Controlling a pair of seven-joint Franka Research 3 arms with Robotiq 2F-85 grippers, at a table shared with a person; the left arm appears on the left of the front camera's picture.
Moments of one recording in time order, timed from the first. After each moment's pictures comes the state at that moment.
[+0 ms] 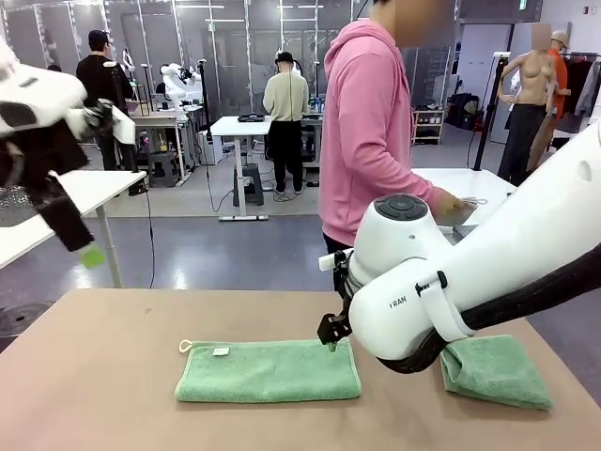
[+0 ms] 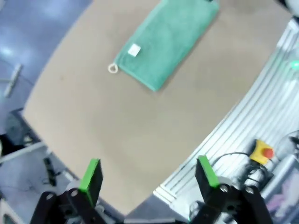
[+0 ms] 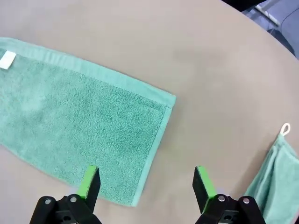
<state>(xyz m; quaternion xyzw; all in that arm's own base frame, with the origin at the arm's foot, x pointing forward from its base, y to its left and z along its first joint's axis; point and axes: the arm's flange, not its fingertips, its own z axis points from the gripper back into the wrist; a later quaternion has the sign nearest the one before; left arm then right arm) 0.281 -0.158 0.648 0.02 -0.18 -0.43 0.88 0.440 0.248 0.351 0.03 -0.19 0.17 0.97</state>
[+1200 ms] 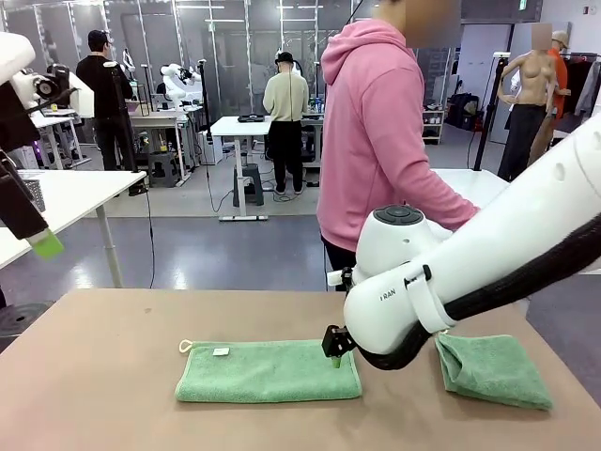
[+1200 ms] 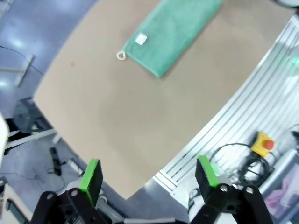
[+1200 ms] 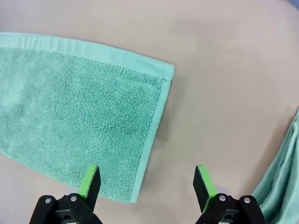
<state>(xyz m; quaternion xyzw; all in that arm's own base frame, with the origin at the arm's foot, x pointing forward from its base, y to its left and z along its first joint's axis) 0.249 -0.147 0.676 0.04 -0.18 -0.42 0.89 0.449 0.242 0.322 0.03 -0.11 0.12 0.99</state>
